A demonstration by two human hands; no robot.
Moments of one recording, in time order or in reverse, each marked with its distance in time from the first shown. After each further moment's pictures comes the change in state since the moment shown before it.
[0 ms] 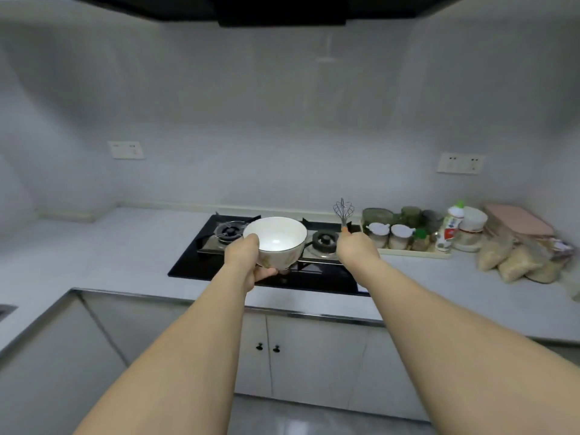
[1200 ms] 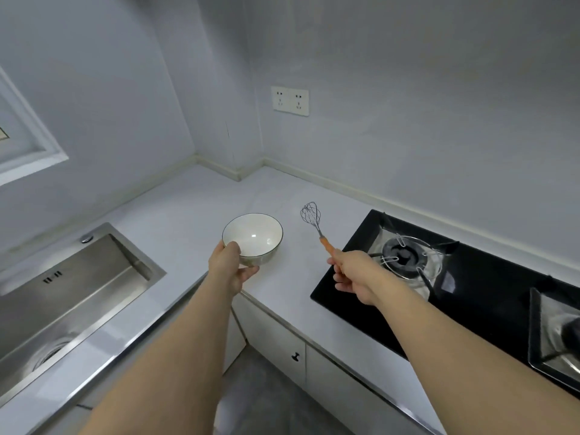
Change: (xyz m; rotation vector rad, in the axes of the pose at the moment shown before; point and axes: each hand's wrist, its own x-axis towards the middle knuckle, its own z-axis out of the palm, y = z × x) left_hand 0.332 0.099 -0.377 -0.322 0.569 0.010; right_hand 0.146 -0.234 0.462 0.187 -0.843 0.120
